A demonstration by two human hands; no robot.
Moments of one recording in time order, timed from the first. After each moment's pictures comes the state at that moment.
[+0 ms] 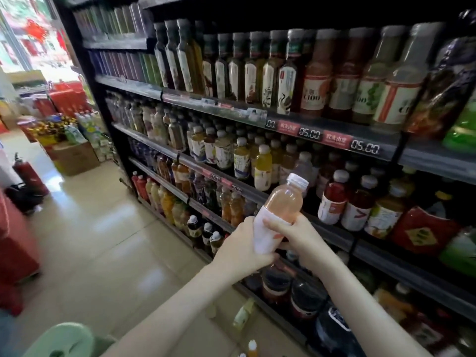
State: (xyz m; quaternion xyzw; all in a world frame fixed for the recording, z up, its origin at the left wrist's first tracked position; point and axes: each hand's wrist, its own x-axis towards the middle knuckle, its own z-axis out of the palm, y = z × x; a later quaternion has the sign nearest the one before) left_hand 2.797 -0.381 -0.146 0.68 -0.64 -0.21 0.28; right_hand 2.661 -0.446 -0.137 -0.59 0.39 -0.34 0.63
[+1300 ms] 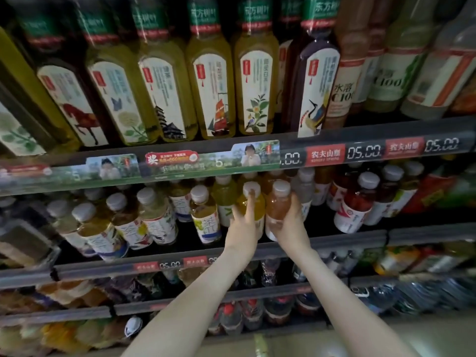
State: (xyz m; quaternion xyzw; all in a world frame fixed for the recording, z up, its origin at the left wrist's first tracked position) left_hand 2.960 -0.759 -0.226 0.50 -0.85 -0.11 0.14; right_hand 2.840 -0.716 -0.231 -0.45 0.73 -0.48 0.19
